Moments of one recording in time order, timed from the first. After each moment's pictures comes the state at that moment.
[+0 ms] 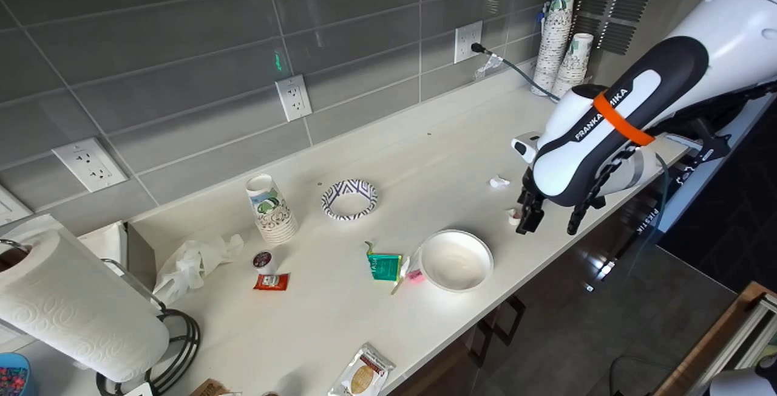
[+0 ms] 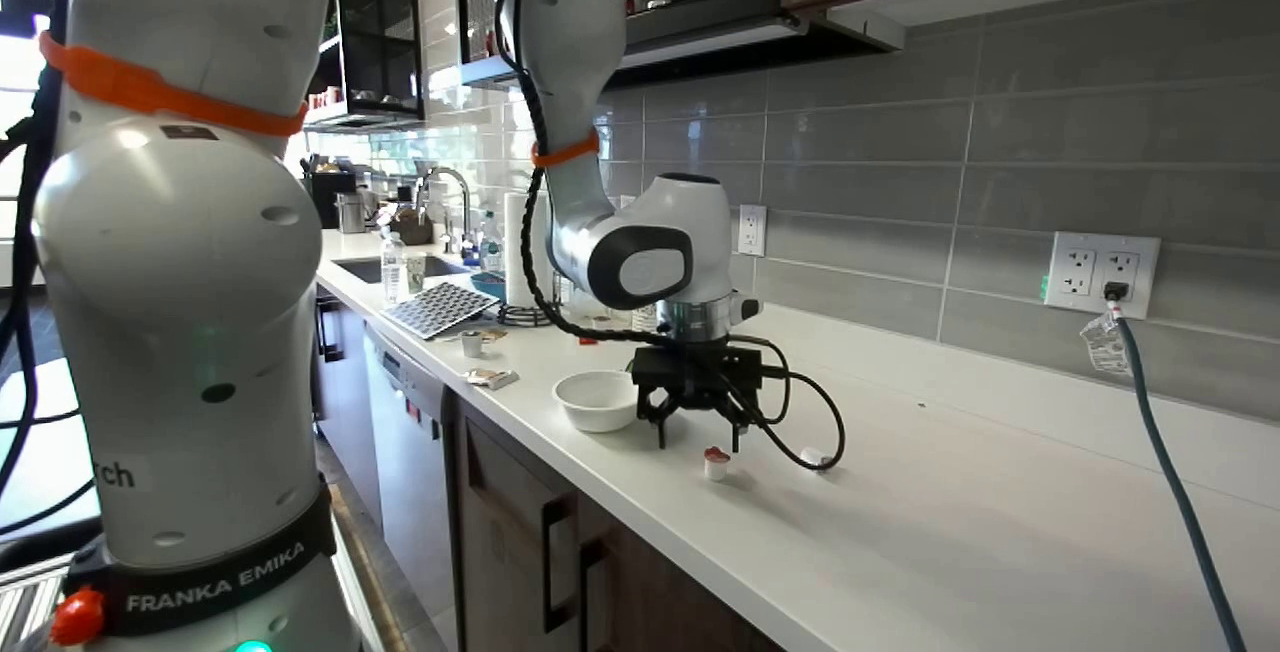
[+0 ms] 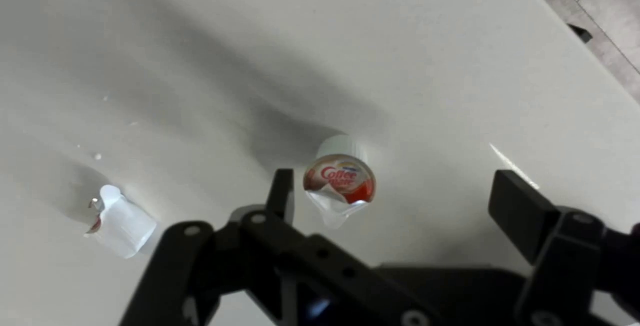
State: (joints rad) arm 0.11 0.21 -0.06 -2.63 0.26 3.00 -0.95
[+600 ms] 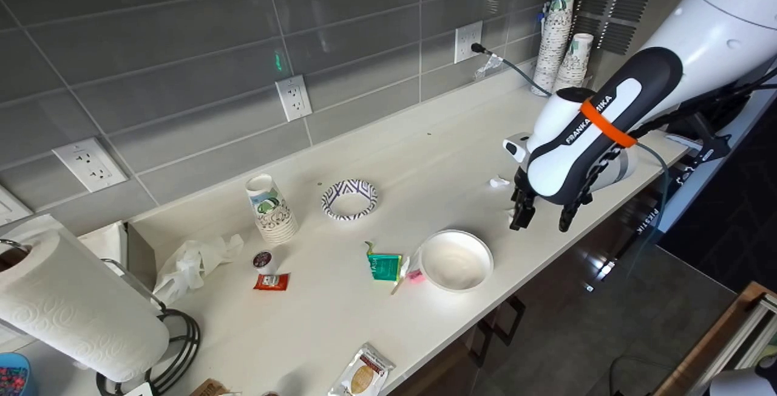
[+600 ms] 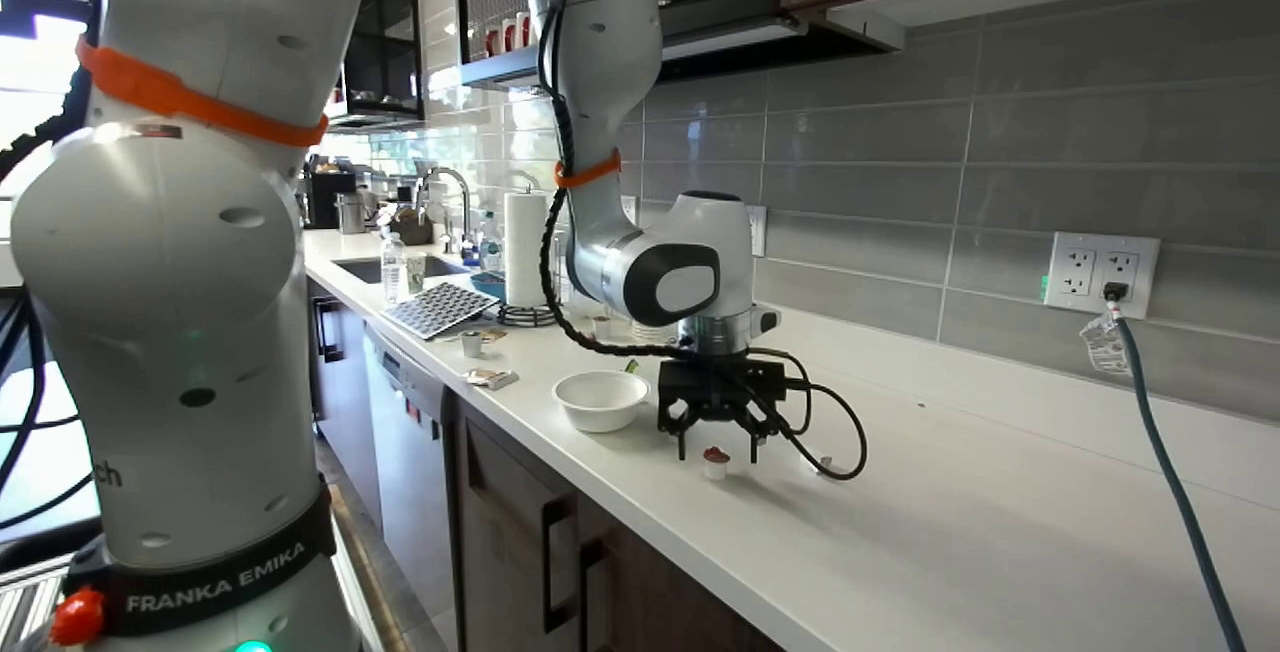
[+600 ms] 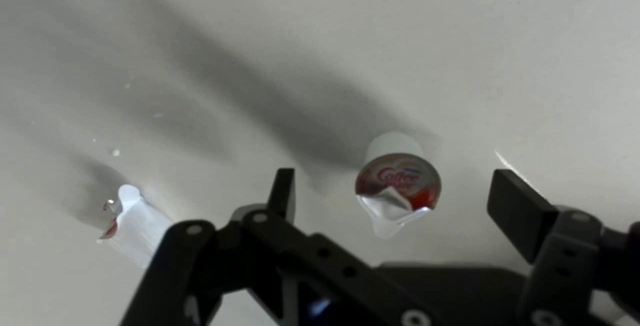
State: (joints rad) arm -0.02 0.31 0.02 -2.54 0.11 3.00 -0.87
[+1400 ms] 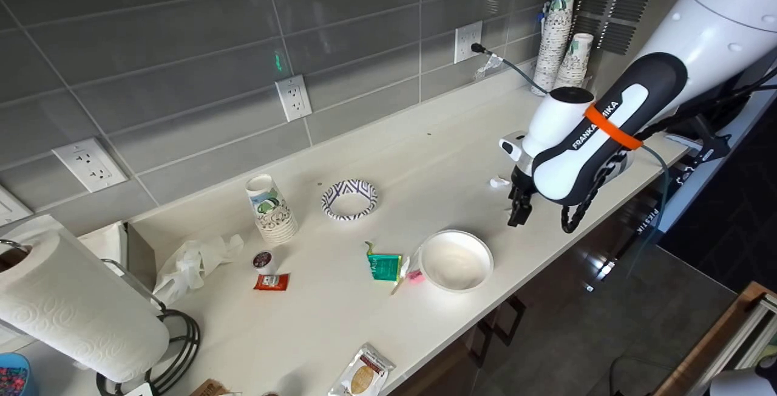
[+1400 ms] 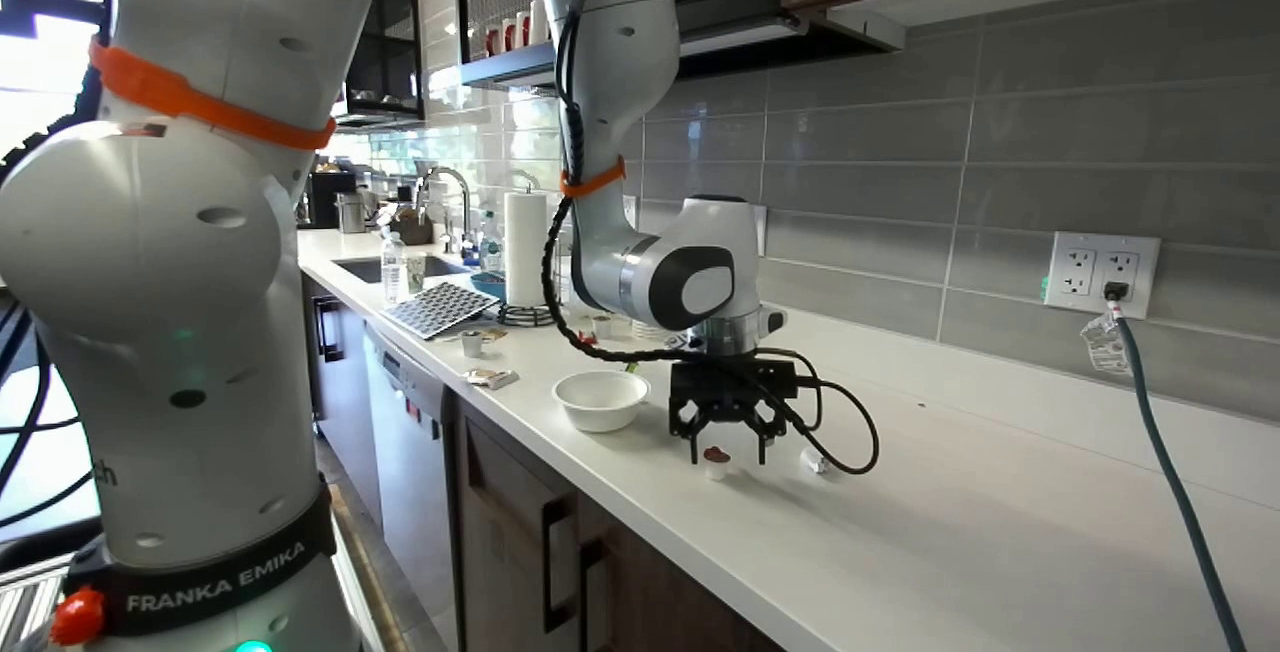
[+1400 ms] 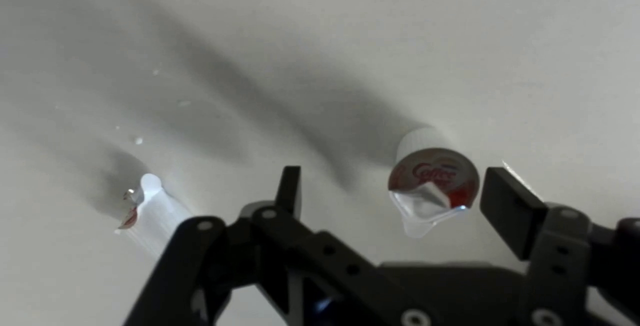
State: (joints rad) arm -0.07 0.34 0.04 -2.50 -0.08 3.00 -0.74
